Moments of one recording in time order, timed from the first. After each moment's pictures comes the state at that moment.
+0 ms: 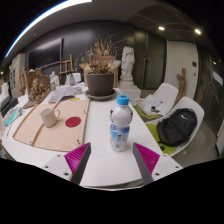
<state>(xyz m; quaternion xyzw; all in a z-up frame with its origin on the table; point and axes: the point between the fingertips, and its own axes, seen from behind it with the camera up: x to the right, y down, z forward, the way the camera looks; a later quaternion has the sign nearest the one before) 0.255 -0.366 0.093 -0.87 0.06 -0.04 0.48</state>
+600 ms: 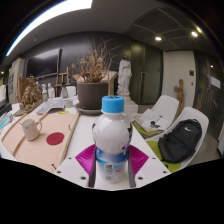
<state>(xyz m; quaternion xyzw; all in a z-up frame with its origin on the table) 0.304 -0.245 0.063 -0.82 0.06 -0.06 0.56</state>
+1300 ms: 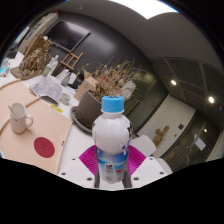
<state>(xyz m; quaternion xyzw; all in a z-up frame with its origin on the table) 0.248 -0.170 0.185 -0.77 -0.11 -0.32 0.54</state>
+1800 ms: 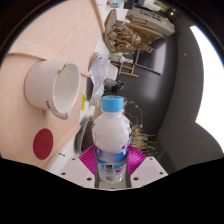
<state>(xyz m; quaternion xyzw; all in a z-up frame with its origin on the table) 0.054 -0.070 0.175 -0.50 -0.49 -0.61 0.37</state>
